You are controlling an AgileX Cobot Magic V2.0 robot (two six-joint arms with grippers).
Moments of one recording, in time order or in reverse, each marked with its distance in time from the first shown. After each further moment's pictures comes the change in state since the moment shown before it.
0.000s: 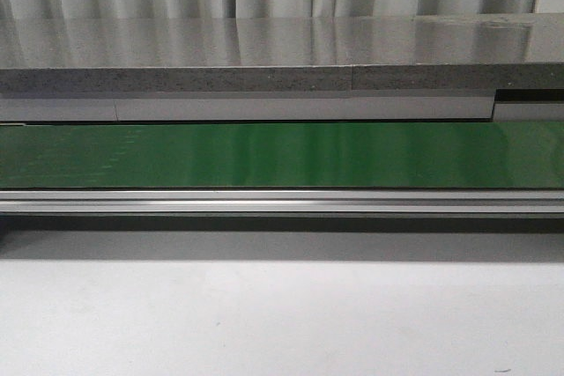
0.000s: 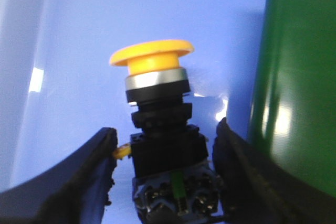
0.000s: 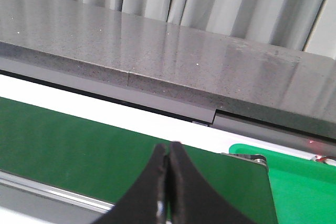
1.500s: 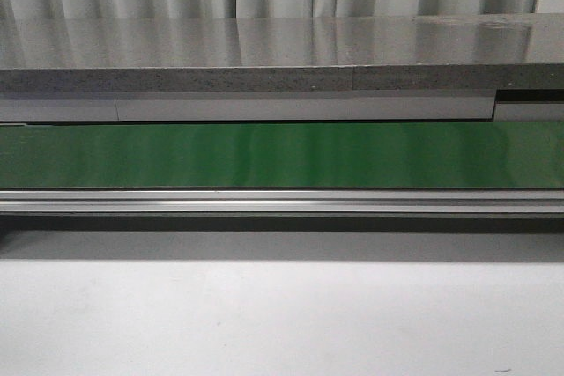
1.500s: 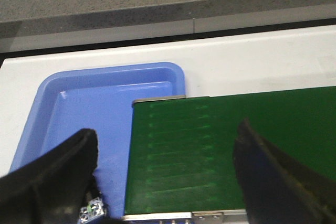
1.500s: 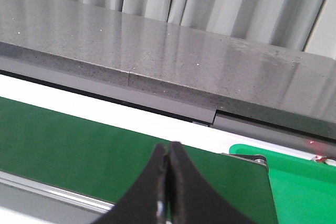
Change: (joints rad) left arm -0.253 -0.768 0.273 -0.046 -0.058 0.001; right arm 0.000 0.000 0.000 0.000 0.000 0.000
